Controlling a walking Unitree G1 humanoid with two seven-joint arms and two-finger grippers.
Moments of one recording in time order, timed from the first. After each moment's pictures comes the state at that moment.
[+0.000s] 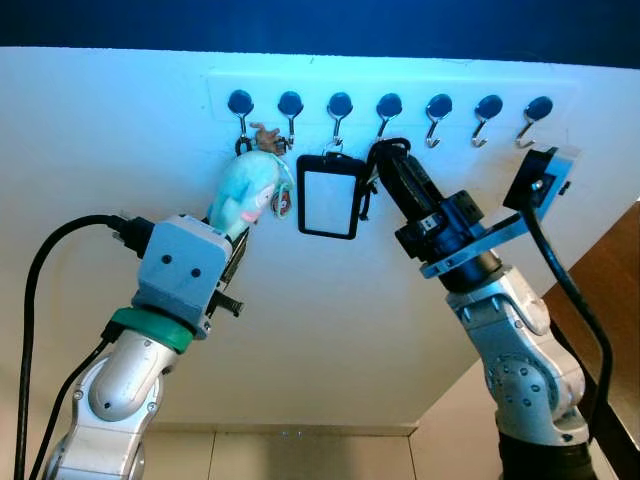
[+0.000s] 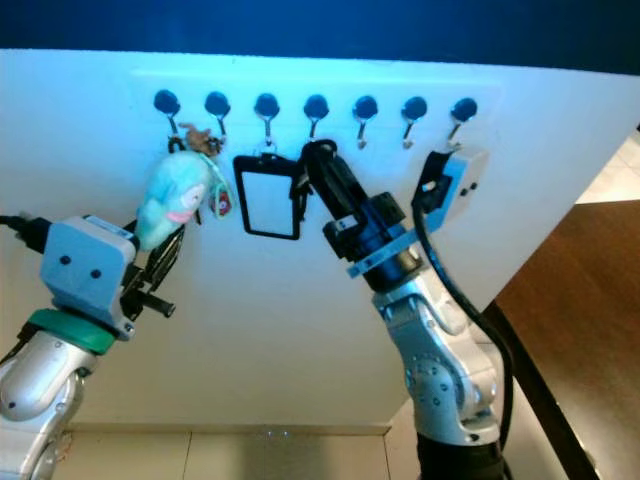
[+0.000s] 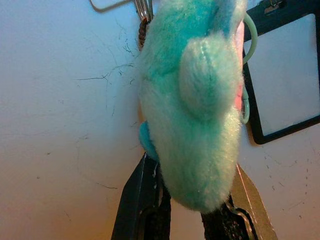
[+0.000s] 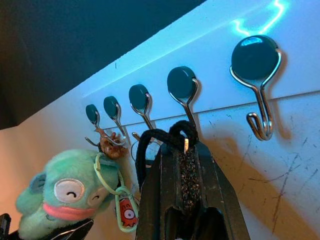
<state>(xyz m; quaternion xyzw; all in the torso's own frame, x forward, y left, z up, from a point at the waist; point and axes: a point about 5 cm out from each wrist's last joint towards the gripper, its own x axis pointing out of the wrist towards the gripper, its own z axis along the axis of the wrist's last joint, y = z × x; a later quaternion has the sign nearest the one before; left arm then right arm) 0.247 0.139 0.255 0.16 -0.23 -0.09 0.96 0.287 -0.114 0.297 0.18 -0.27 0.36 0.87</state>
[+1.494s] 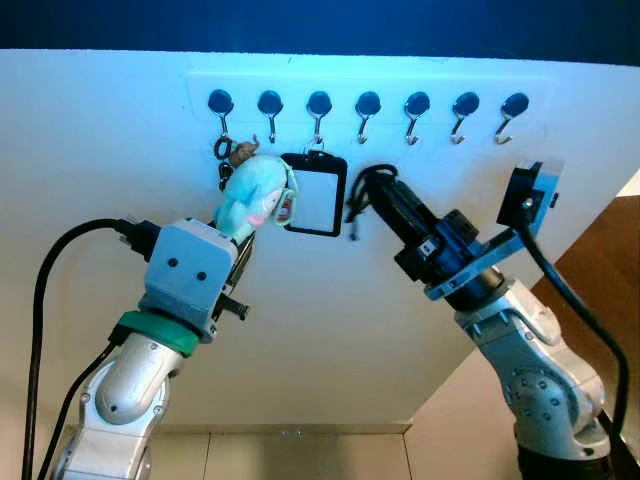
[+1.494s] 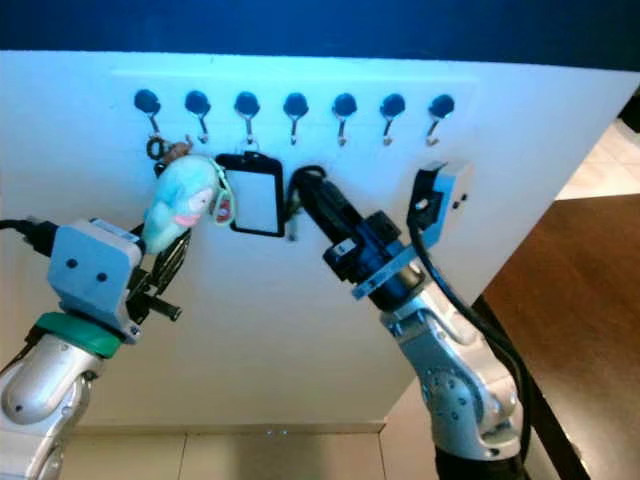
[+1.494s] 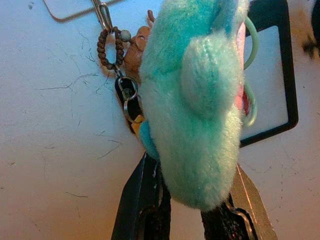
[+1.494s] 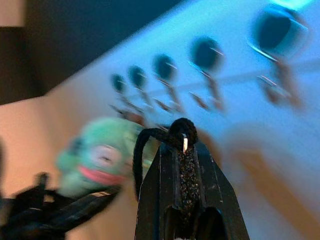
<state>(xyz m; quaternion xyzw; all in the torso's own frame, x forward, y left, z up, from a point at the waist) 0.246 0.135 0.253 0.15 -0.22 -0.10 0.96 0.275 -0.112 0.296 0.15 -0.24 0.44 0.85</state>
